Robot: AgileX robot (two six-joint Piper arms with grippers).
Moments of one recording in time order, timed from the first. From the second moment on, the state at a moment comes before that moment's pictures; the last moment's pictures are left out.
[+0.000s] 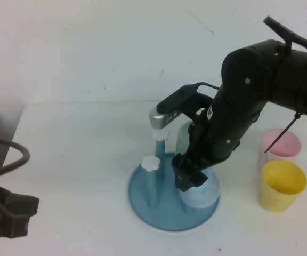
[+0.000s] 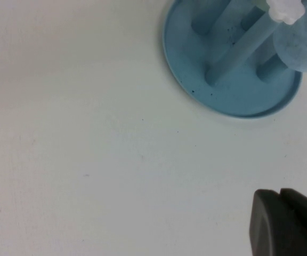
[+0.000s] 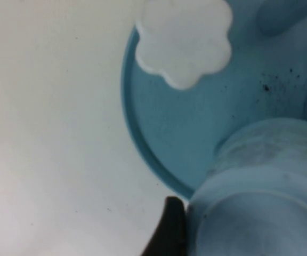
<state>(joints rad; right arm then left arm) 0.65 1.87 -1.55 0.16 1.08 -0.27 0.00 0.88 -0.75 -0.60 0.99 0.47</state>
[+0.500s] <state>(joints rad) 0.65 1.87 -1.55 0.23 1.09 -0.33 0.00 0.88 -0.75 -0.60 0.97 0.47</state>
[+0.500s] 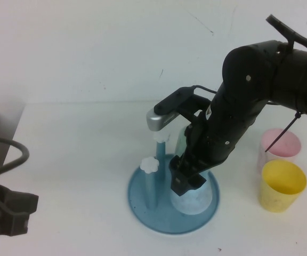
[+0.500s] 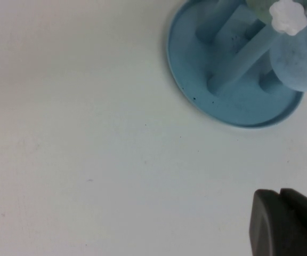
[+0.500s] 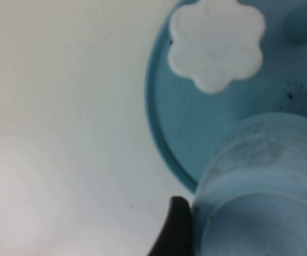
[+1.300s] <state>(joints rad) 0.65 1.88 -1.55 0.33 1.10 -0.48 0.00 0.88 -0.75 -0.60 0.97 0.47</state>
